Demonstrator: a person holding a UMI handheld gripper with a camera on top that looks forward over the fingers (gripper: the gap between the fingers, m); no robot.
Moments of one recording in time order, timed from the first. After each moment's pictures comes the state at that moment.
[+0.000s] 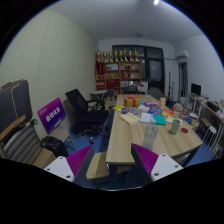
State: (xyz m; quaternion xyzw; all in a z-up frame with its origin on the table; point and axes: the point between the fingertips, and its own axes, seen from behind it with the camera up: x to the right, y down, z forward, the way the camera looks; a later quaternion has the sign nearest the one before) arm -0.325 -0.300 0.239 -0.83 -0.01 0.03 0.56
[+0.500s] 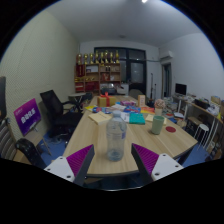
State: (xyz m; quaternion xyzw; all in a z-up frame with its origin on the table) arm -0.173 -0.175 0.145 -0.81 0.06 -0.04 0.58
